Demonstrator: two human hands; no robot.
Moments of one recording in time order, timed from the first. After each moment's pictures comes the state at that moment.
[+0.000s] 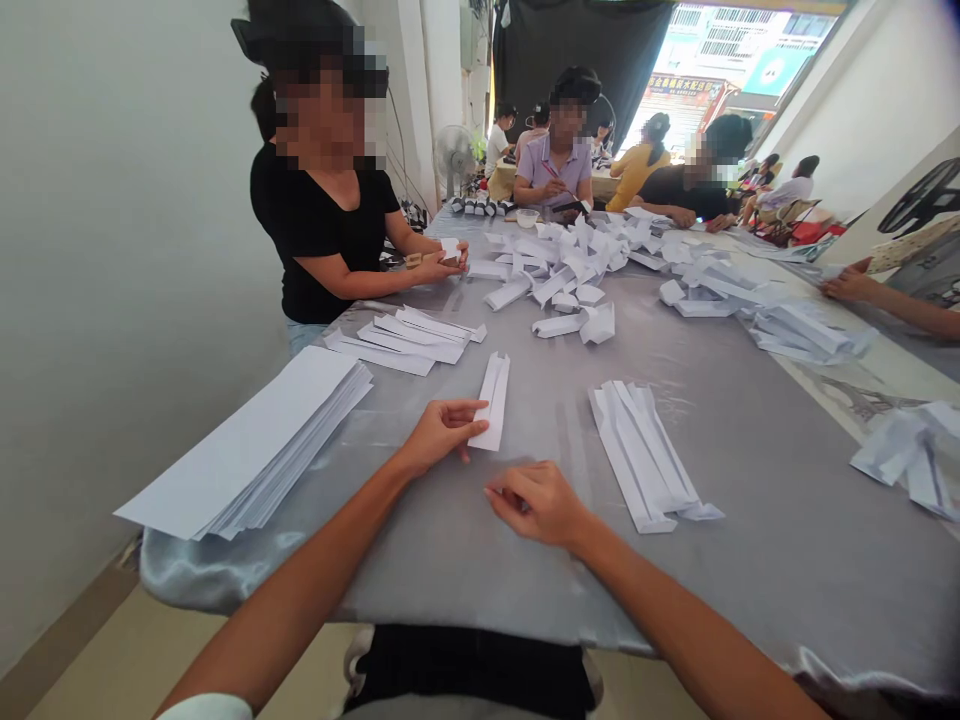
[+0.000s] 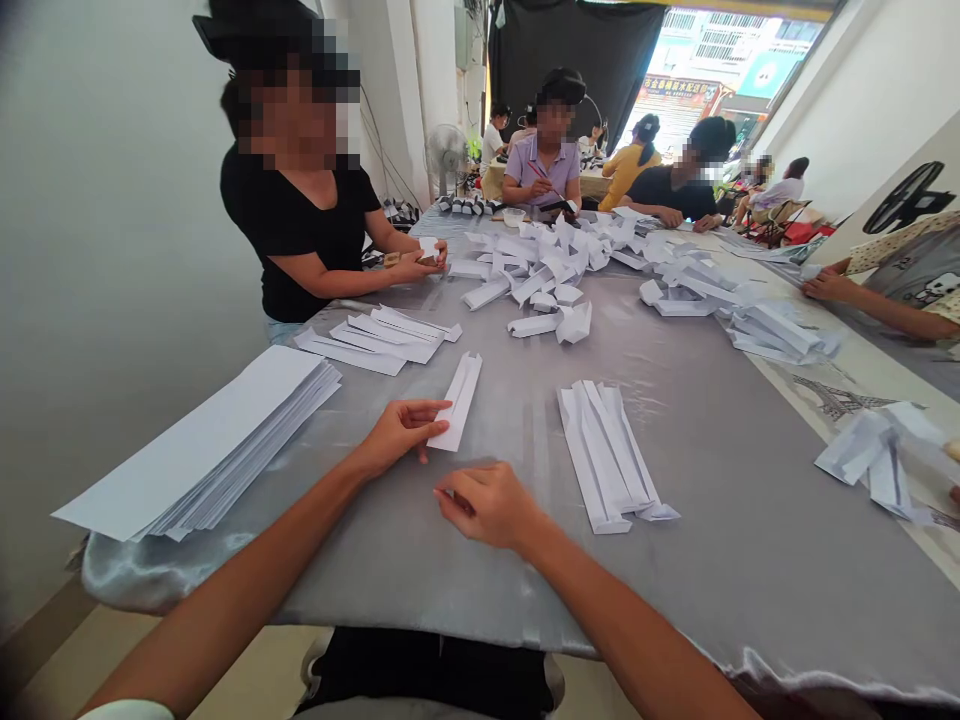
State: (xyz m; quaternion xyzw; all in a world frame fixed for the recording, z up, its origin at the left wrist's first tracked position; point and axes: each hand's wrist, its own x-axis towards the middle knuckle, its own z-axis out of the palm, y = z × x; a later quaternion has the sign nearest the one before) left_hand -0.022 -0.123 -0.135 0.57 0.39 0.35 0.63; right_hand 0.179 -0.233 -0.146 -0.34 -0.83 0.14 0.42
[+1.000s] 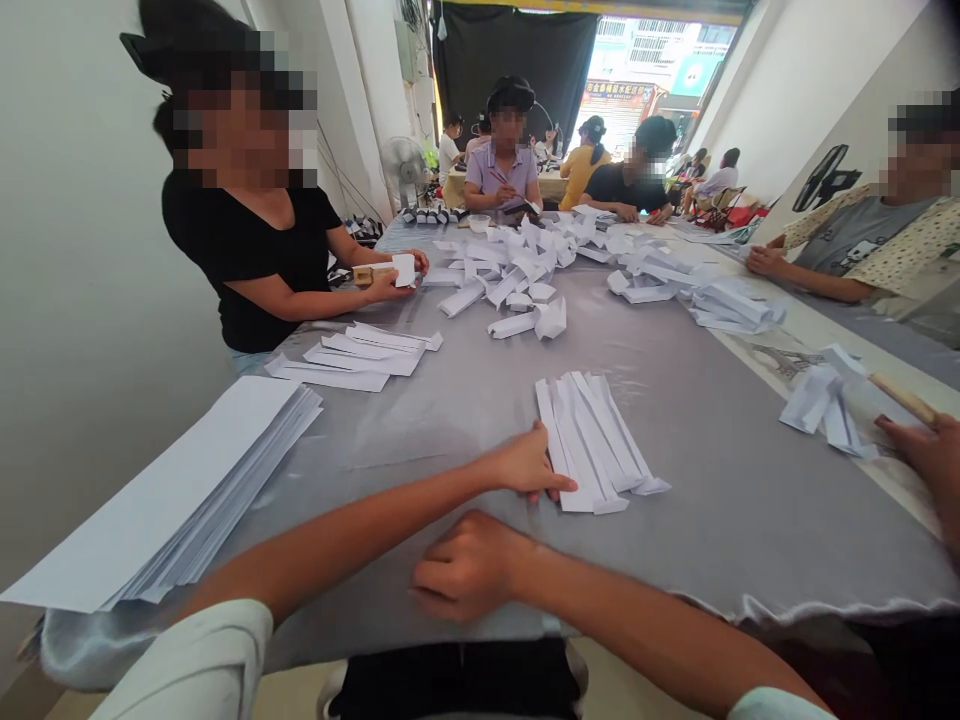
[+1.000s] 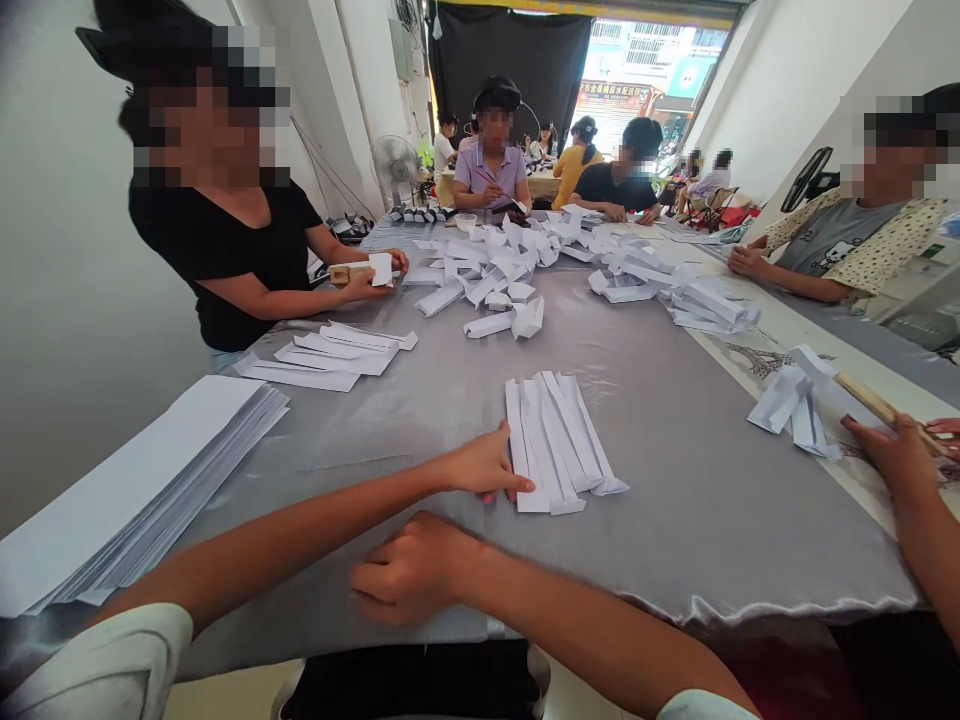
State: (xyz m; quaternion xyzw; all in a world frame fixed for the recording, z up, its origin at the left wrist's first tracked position) left_hand 0.145 -0.168 -0.114 0.73 0.27 -0.01 0.62; right_hand 0.144 -0.260 -0.164 -0.23 -0.93 -0.02 0.28
